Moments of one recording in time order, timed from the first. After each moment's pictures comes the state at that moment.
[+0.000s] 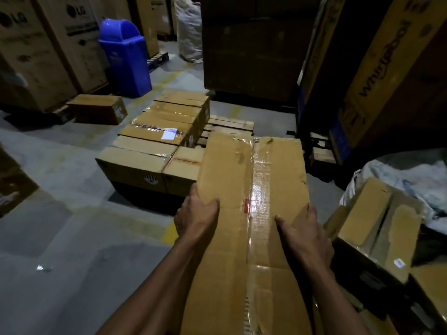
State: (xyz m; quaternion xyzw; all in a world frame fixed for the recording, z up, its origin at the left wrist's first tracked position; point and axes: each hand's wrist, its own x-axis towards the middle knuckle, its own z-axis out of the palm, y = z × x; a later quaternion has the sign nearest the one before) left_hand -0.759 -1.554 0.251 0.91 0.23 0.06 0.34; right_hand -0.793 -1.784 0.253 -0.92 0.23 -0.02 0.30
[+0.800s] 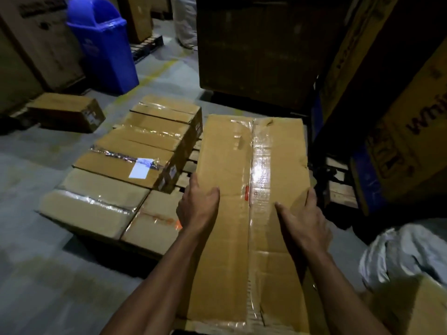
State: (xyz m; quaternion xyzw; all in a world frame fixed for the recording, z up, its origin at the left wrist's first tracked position) left_hand -0.211 -1.584 0.242 0.89 0.27 0.08 0.37; right_hand -0.231 -1.812 0.247 -0.94 0.19 -0.02 0.29
